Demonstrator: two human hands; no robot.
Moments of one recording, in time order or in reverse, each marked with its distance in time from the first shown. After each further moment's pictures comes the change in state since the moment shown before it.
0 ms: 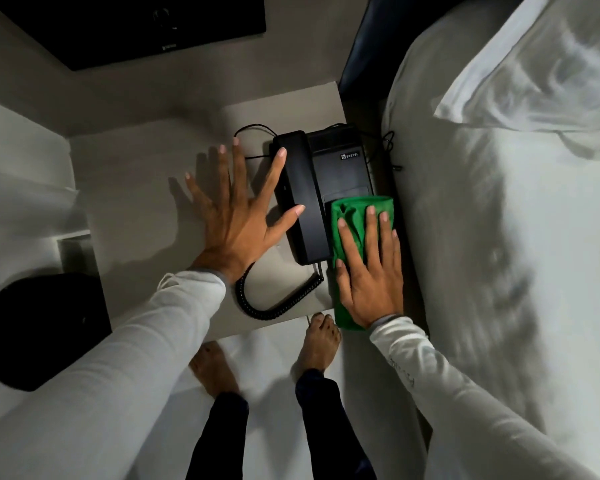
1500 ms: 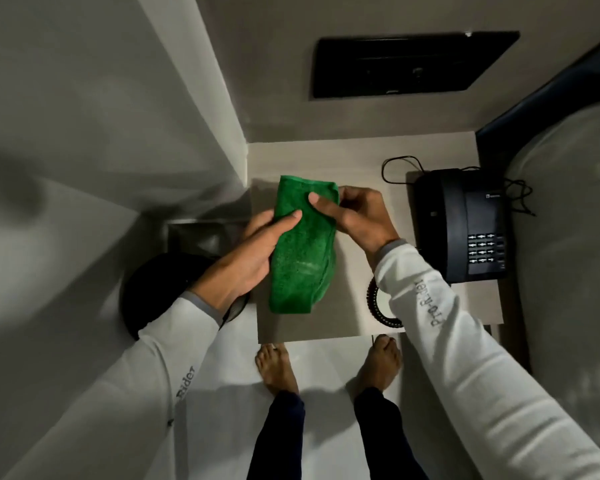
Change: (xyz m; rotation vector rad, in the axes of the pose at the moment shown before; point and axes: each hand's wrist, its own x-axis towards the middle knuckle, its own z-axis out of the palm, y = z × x) left_hand -0.083 -0.188 -0.091 -1.805 -0.277 -0.731; right_hand 0.133 -0.269 -0.051 1.347 -0.401 0.381
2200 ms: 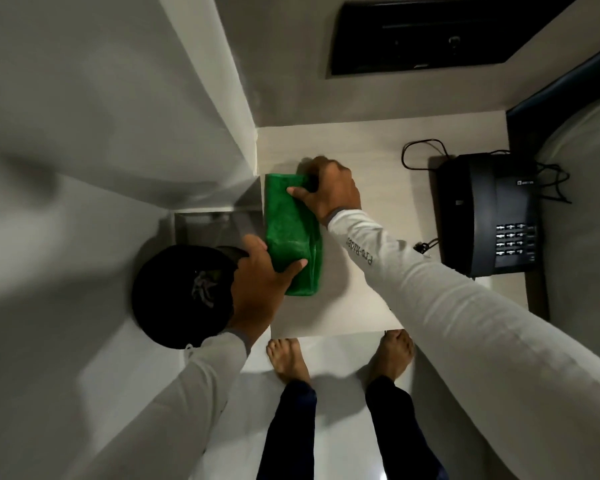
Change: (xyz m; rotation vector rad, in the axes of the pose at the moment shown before) left_hand 0.004 -0.082 -0.041 0.968 0.437 0.148; right_hand 0.062 0.024 0.053 -0.850 0.081 -0.163
